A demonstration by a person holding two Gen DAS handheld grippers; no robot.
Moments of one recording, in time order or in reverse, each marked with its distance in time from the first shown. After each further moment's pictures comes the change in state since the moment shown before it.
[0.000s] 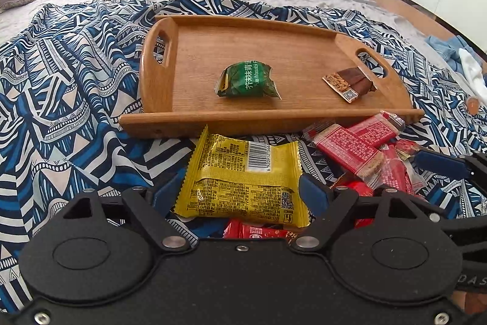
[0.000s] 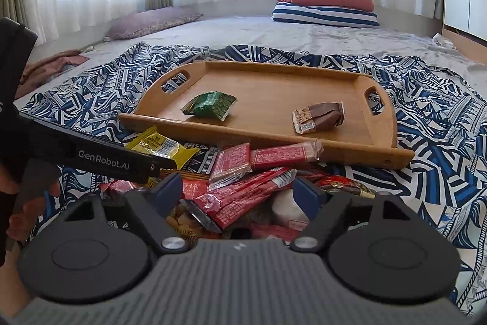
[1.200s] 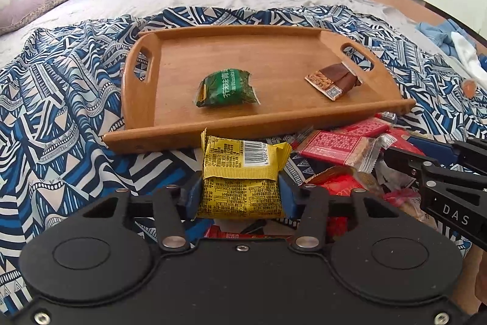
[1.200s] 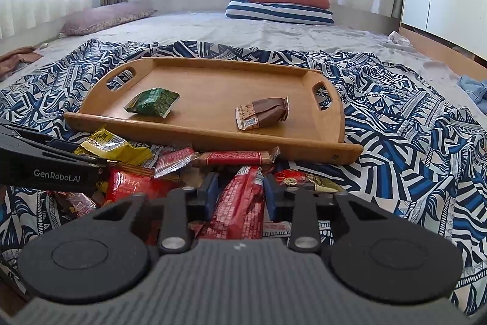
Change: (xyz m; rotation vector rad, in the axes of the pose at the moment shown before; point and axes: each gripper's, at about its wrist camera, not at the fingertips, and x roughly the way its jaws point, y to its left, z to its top) left arm -0.007 -0.022 0.001 0.093 -0.030 0.013; right arm 0.004 -0.017 0.001 0.043 0.021 -0.167
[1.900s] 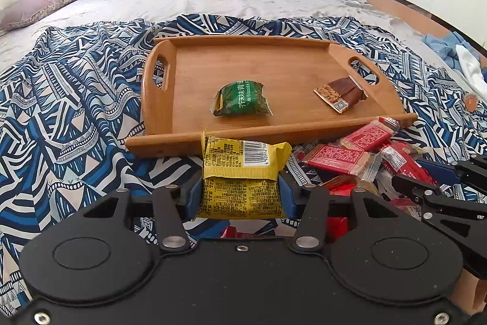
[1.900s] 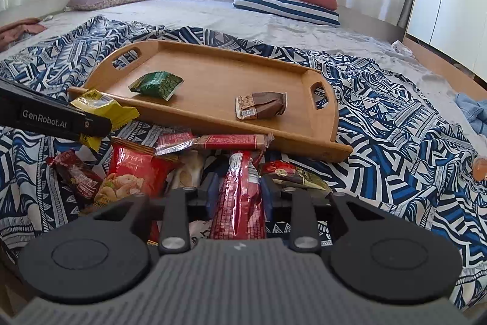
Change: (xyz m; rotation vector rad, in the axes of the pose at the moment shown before) left arm -0.015 0.013 0.004 -0.039 -0.014 0.013; right arm -0.007 0.011 -0.002 -0.137 0.057 -0.041
